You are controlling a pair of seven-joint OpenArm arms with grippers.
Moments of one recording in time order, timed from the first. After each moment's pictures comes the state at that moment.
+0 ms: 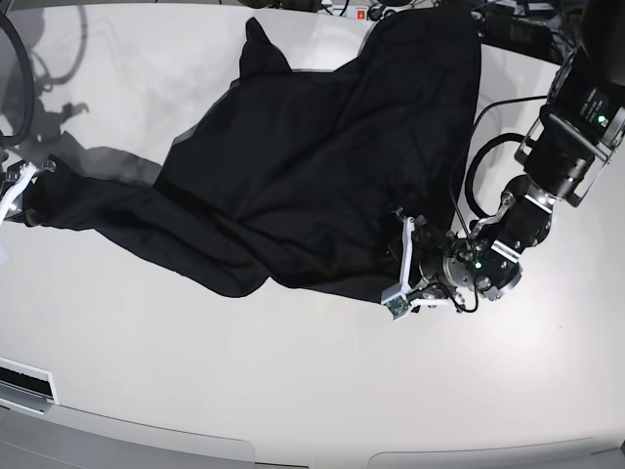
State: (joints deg) left arm -31.5 -22.2 44.4 48.9 -12.1 -30.2 23.4; right arm -10.2 28.2 30.0 102.3 42.4 36.7 -70.2
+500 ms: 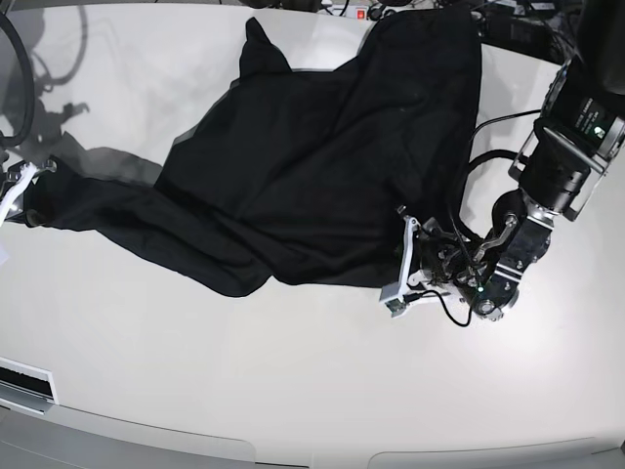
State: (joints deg) left arm -27.8 -21.4 43.5 49.8 -27.3 -37.9 51.5; right arm -10.2 28.2 30.0 102.3 42.6 36.7 -70.1
